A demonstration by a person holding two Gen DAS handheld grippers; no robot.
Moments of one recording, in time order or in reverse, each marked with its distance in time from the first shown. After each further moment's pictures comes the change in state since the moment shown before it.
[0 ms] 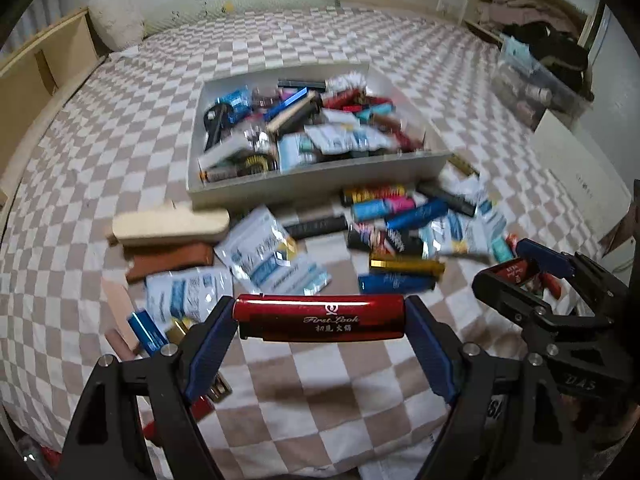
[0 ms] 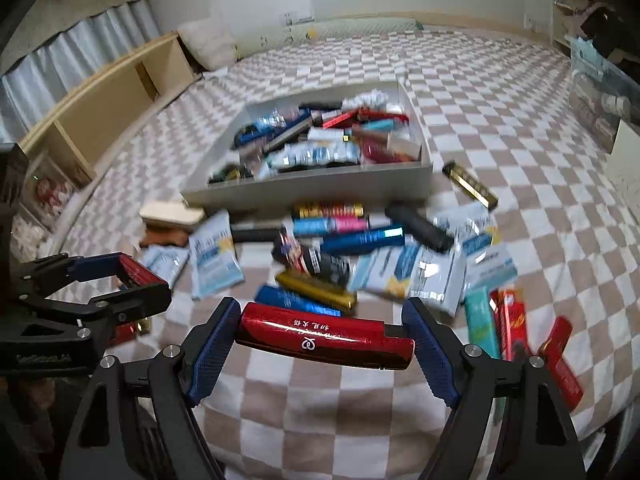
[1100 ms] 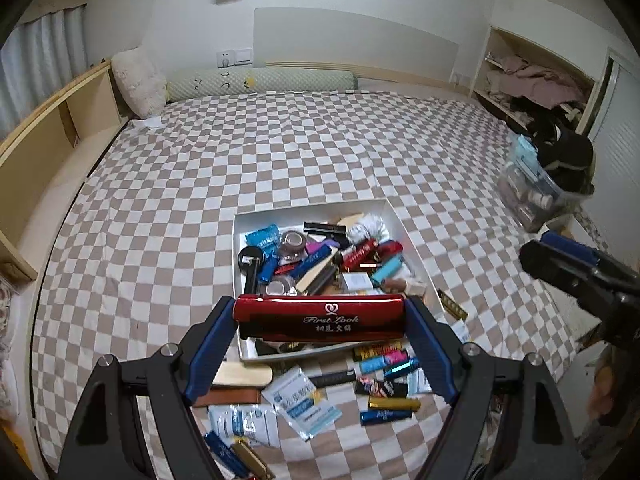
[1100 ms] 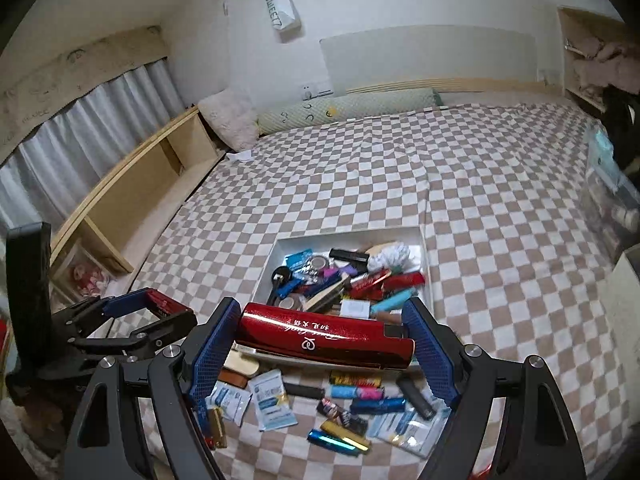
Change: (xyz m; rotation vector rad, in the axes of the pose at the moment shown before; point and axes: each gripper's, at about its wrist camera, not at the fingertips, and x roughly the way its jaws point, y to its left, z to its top) left arm -0.081 0.031 0.149 -0.062 -0.192 0.012; right arm -0.080 0.010 0.184 -0.006 -0.143 0.065
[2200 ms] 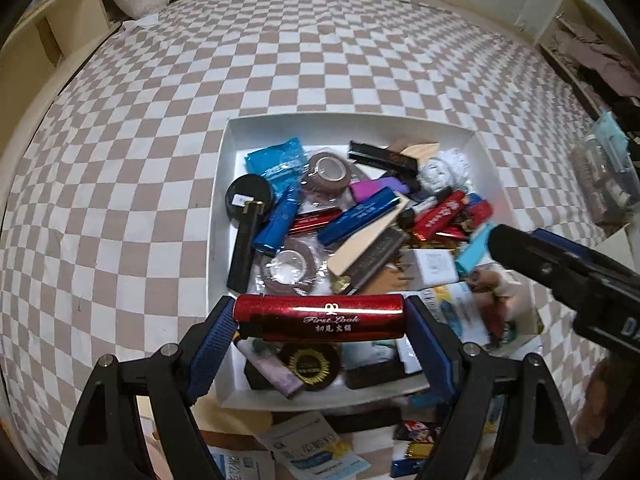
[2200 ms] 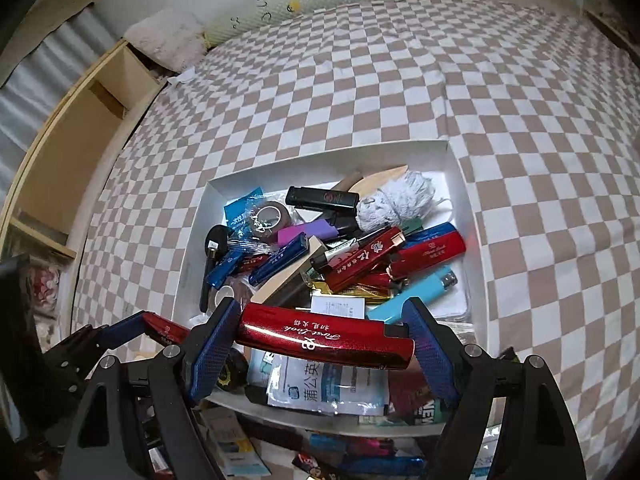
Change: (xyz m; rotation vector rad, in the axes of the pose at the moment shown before) left arm 0.192 0.039 0.000 -0.104 0.334 0.082; right arm 0.219 -0.038 0.007 0.119 0.362 -0.024
